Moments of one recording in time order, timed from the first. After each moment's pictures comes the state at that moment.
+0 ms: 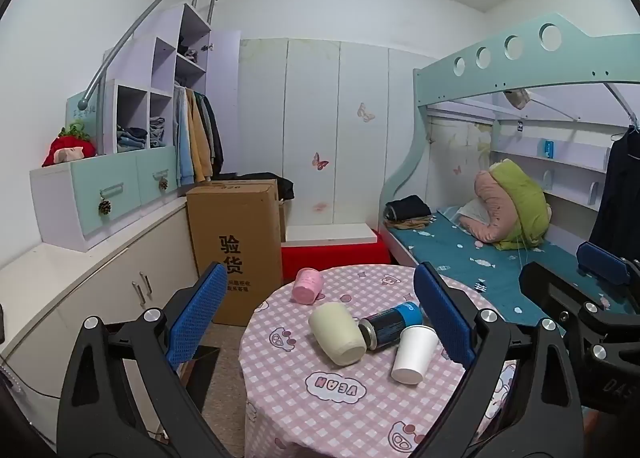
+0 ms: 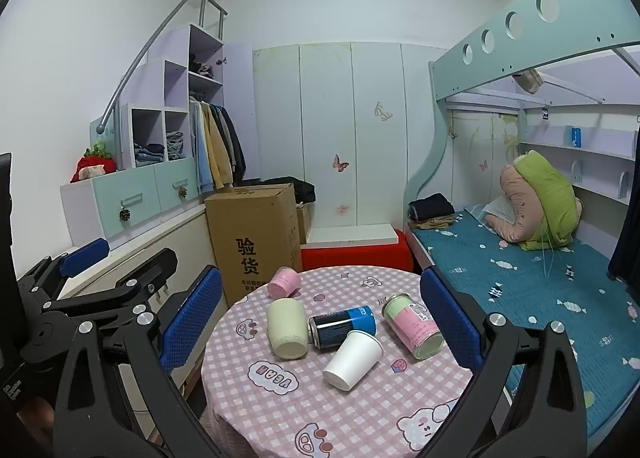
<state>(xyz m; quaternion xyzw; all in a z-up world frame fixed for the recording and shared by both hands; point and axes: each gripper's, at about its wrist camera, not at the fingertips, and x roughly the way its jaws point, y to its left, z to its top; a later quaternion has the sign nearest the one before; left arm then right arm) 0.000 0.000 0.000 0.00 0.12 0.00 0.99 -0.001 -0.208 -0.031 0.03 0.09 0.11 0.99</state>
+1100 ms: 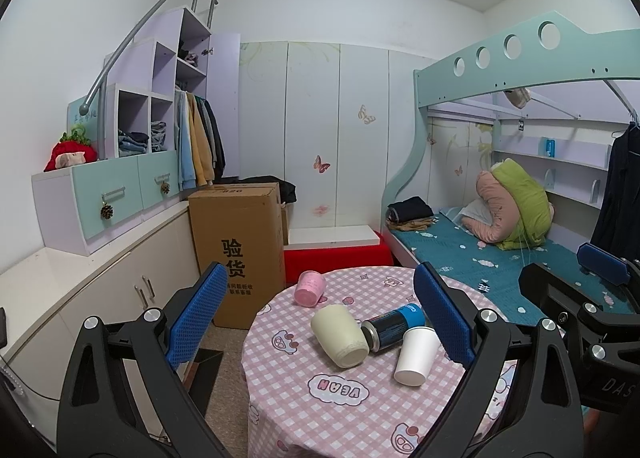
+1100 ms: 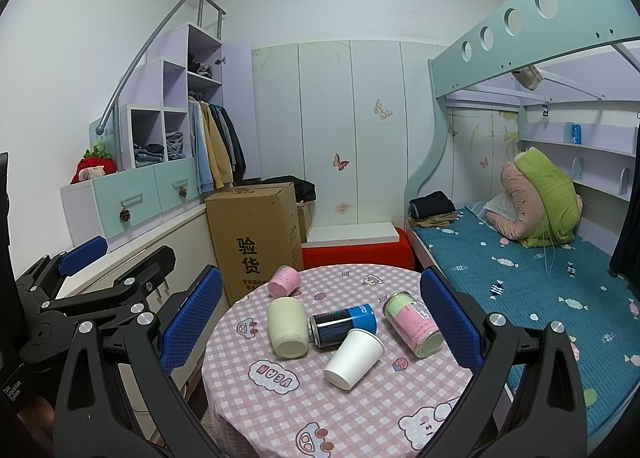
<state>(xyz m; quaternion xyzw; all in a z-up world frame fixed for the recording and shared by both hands) -0.001 -0.001 -0.002 0.01 0.11 0.00 0.99 0.000 -0.209 -0.032 0.03 0.10 0.11 0.99</state>
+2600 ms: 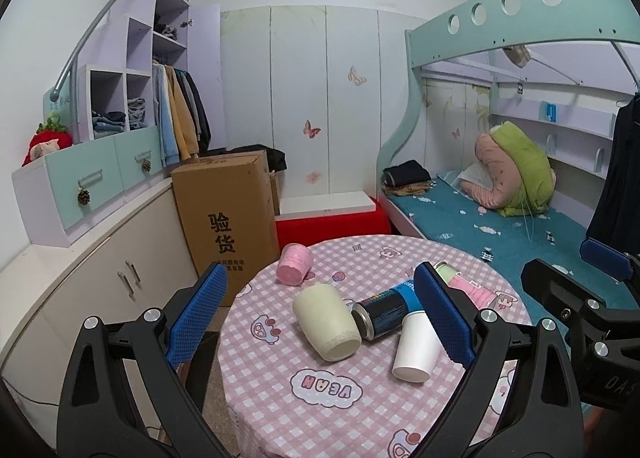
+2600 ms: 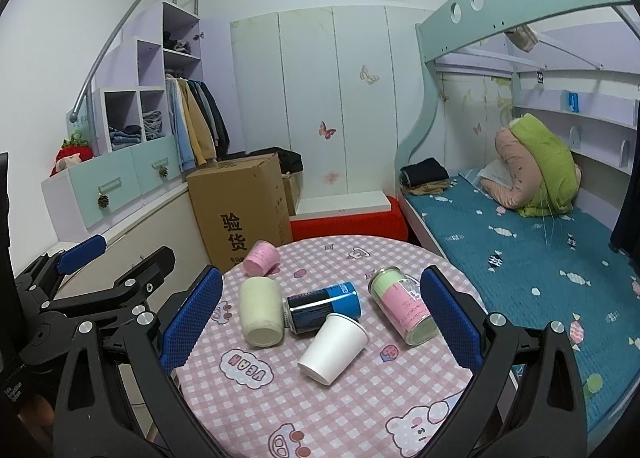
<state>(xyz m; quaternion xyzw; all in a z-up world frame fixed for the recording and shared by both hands) 0.072 -0.026 -0.040 0.04 0.18 -0.01 0.98 0.068 -0.233 -0.061 0.05 0.16 0.10 0.98</state>
